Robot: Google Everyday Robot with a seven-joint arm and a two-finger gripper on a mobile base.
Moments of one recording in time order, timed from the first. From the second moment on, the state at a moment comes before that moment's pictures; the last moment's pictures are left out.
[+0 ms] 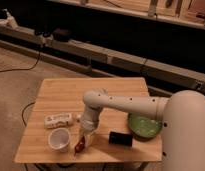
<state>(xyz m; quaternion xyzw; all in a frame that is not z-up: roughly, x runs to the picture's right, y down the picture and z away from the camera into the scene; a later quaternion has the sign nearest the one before) -0.085 0.275 0.755 -0.47 -0.31 -0.21 0.80</state>
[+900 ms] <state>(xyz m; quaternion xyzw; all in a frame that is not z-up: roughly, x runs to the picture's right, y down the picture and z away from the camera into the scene) -0.066 0.196 0.773 -0.44 -0.32 0.01 0.84</state>
